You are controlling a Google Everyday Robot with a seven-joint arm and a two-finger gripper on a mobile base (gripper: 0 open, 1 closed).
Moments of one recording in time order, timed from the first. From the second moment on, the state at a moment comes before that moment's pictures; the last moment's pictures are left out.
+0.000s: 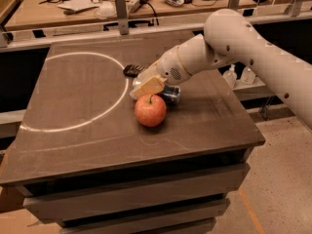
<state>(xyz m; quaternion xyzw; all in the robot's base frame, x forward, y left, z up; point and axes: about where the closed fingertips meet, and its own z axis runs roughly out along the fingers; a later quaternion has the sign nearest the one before) 0.610 0.036 0.862 -0.55 0.70 0.29 0.35</state>
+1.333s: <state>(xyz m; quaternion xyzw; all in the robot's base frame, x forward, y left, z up) 0.593 0.019 0.898 -0.35 0.72 0.30 0.52</state>
